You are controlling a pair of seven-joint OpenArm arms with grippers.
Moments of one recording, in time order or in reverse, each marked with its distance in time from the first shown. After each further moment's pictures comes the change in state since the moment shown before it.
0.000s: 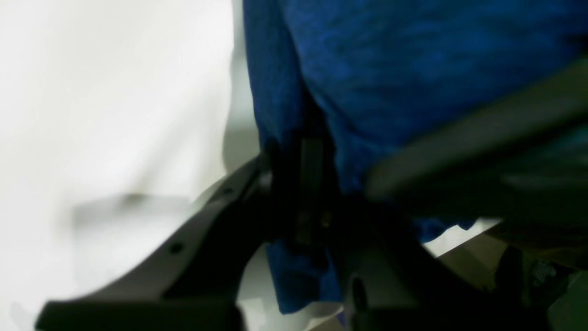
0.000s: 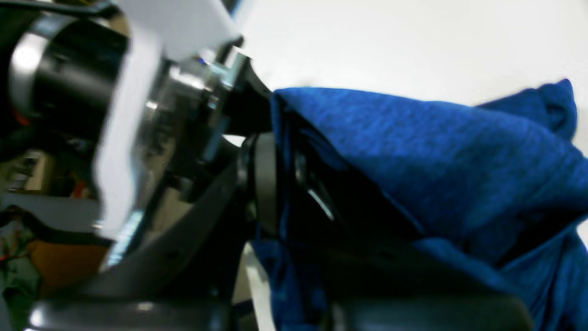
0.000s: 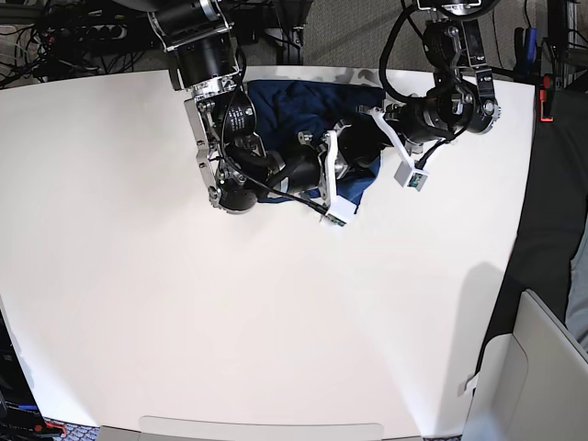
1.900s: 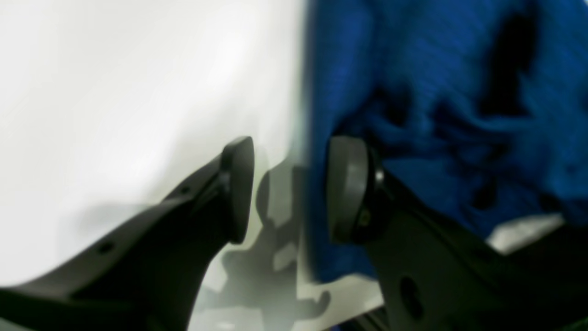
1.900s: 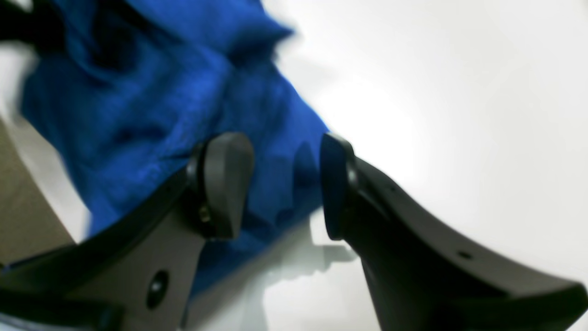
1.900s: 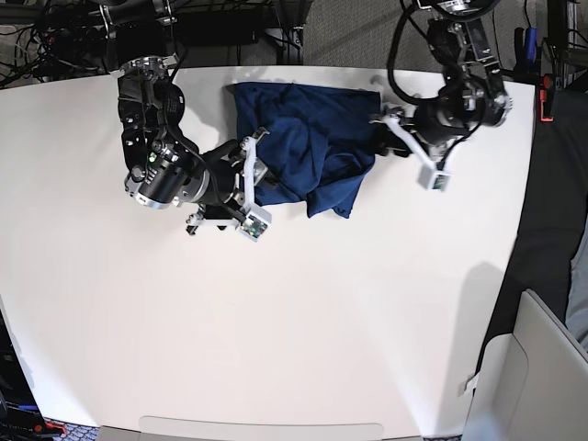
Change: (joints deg) left arm 0.2 2.1 -9.7 2.3 1.0 0.0 -1.7; right arm -4.5 13.9 3.9 23.9 -22.3 0.1 1.9
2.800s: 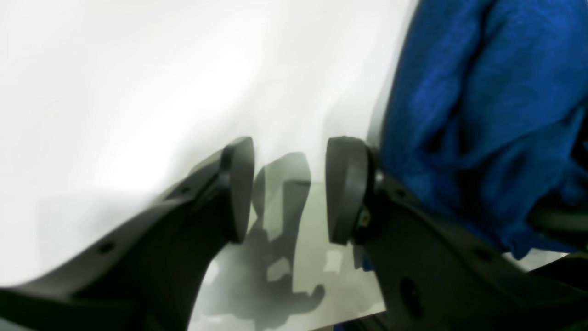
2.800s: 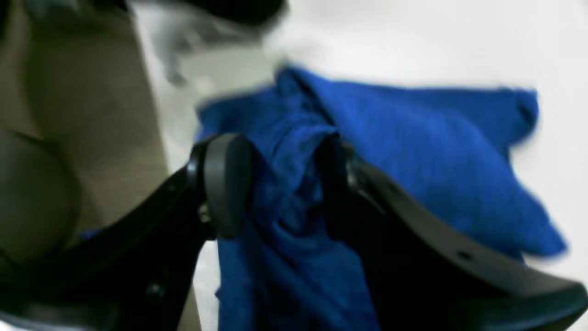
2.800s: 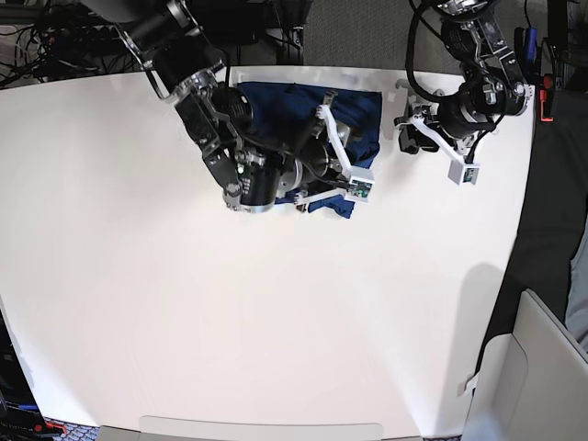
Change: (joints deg) left arm 0.3 0.1 -5.5 -0.1 0.4 0.2 0.1; right arm 8.7 -6.3 -21.6 -13.9 12.7 0.1 -2.3
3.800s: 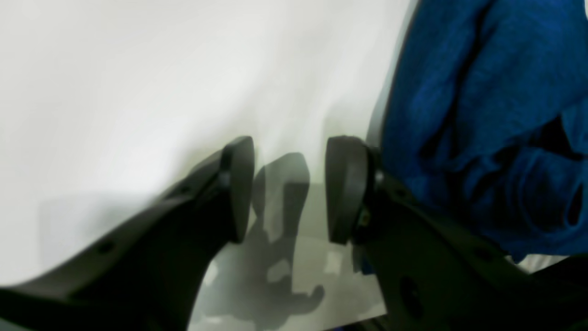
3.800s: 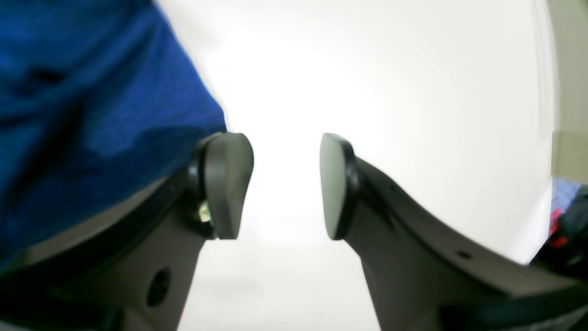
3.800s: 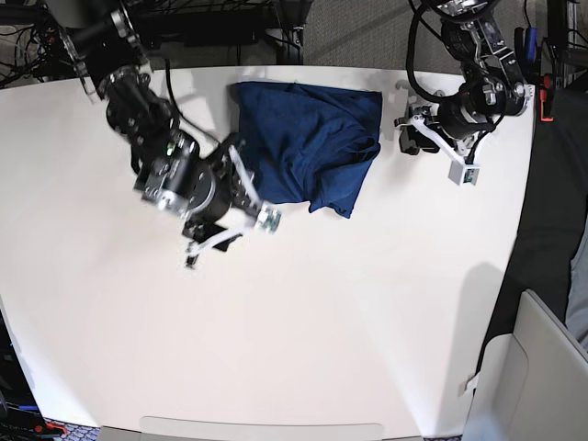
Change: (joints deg) left arm -0.3 0.3 0.0 0.0 0.0 -0.2 -0.4; right arm -2.4 17.0 1.5 21.4 -34.5 0.0 8.0
